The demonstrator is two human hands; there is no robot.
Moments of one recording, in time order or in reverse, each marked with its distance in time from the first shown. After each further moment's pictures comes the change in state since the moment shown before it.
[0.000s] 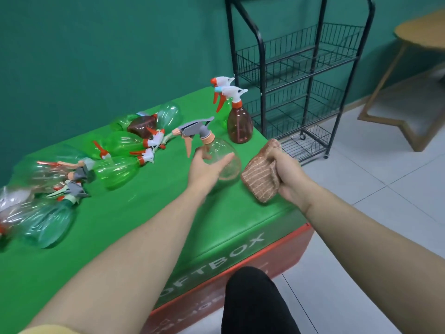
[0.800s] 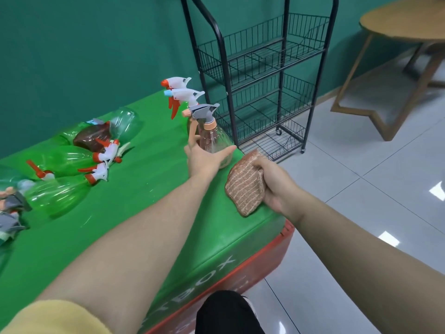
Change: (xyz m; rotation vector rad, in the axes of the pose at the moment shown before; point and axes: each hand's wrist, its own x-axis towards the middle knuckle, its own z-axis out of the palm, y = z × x) left_hand 0.066 0.024 0.111 0.098 -0.004 0.011; right_hand 0.046 -0.010 -0.055 0.025 0.050 0.100
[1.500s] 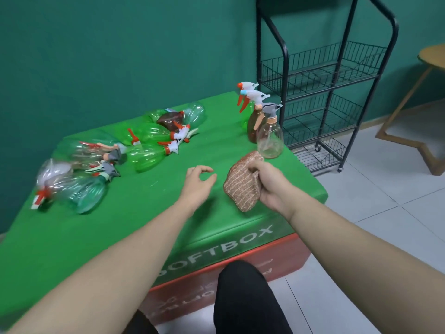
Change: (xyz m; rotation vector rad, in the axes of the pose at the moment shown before) left_hand -0.125 -0.078 -0.174 0.107 -0.040 -0.041; right_hand -0.096 0.052 0.104 -0.136 -0.216 0.011
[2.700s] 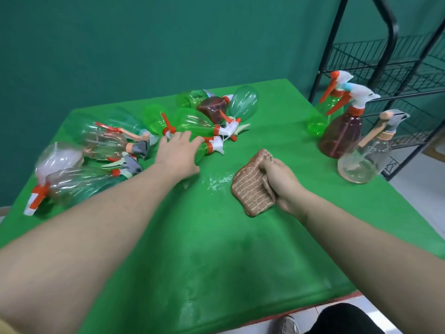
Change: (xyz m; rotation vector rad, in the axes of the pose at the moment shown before) left_hand 0.176 -0.089 -0.158 1.106 -0.032 0.202; right_hand 0.152 0.029 0.136 -0.311 0.026 -0.009
